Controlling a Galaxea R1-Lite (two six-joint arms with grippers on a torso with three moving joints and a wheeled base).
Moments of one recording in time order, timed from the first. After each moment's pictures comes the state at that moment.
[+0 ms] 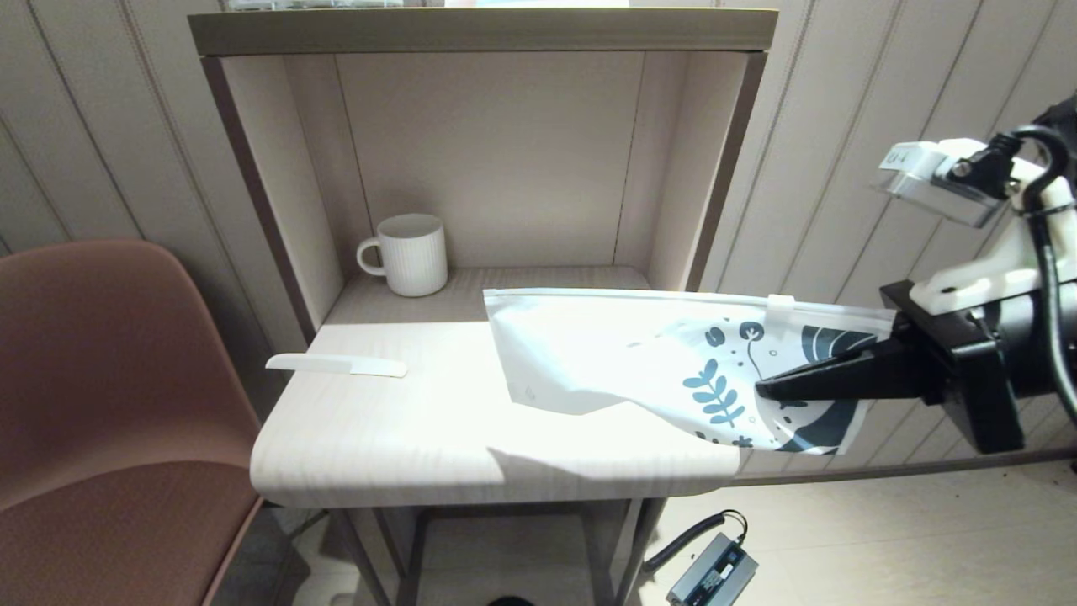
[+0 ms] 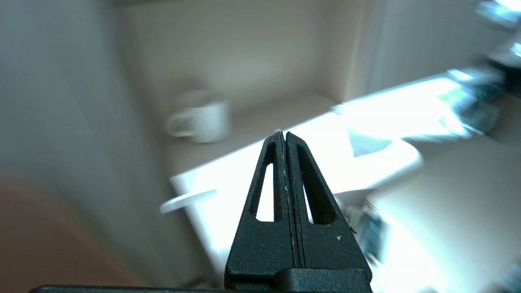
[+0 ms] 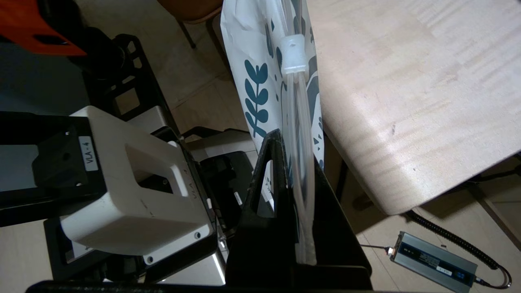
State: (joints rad) left arm -0.04 0.71 -1.06 0.26 -0.53 0.06; right arm 0.35 1.40 -1.37 0.62 0.70 -0.31
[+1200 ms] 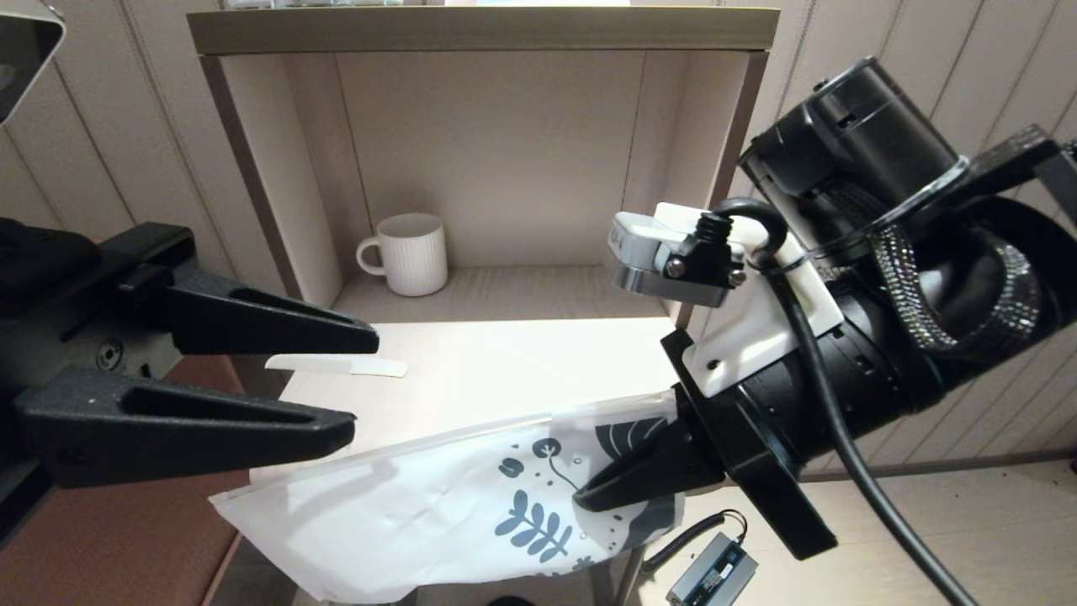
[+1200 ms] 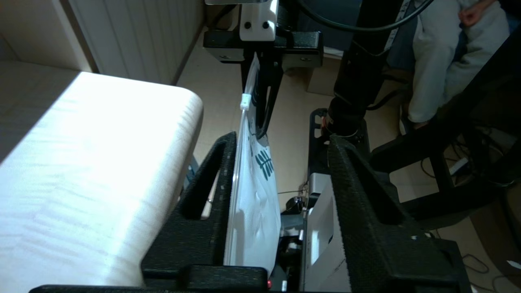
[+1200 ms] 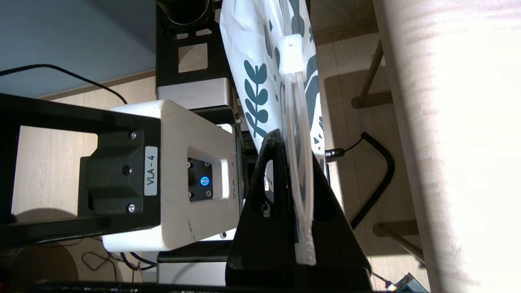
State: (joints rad) left arm -0.51 1.24 -1.17 0.27 -0.93 0.25; right arm 0.77 1.66 -1.62 0.73 0.64 -0.37
